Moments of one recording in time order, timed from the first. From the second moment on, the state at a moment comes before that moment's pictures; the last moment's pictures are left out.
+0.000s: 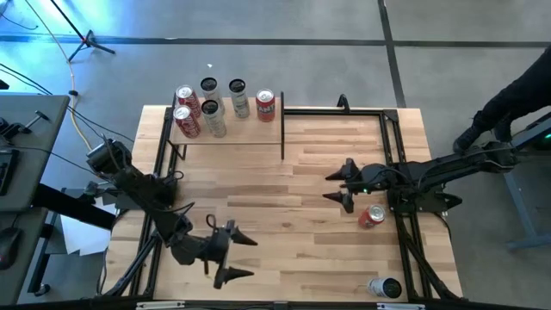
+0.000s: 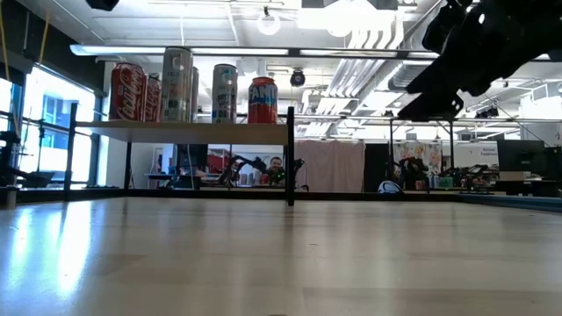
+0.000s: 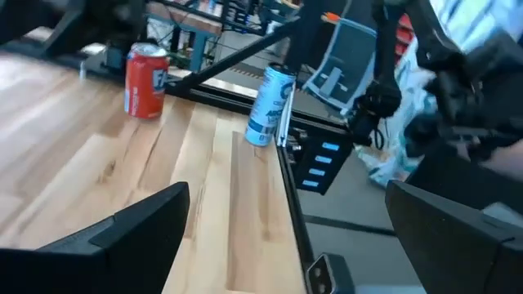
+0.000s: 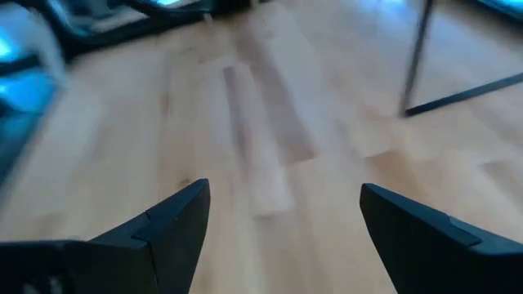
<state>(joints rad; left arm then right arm) -0.80 1.54 0.76 0.58 -0.65 -0.46 0.14 0.88 0.38 0.02 0.18 0.33</state>
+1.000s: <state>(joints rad) -0.79 1.52 0.76 0.49 -0.73 -0.50 0.49 1.26 1.13 -0.91 0.54 0.64</state>
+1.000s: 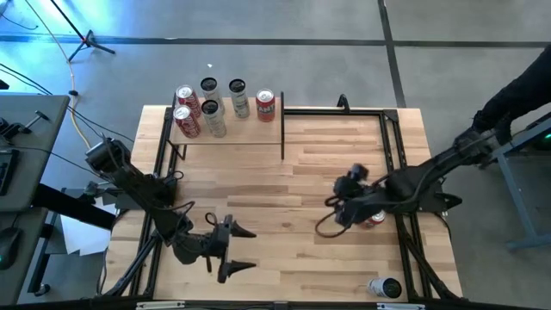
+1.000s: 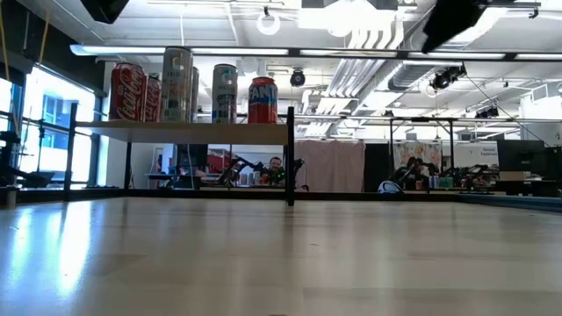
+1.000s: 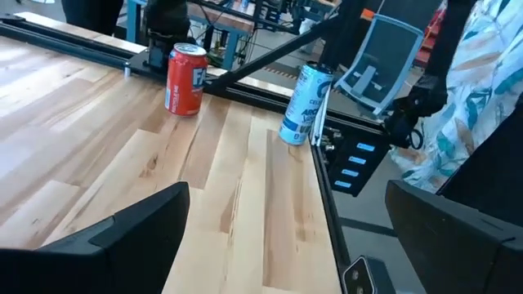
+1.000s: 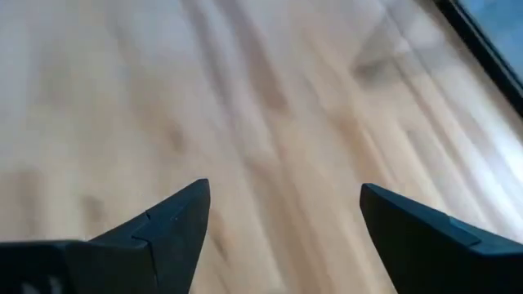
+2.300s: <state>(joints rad) -0.80 1.50 0.76 0.46 -0.74 -0.41 0.72 1.68 1.39 -0.78 -0.17 1.36</state>
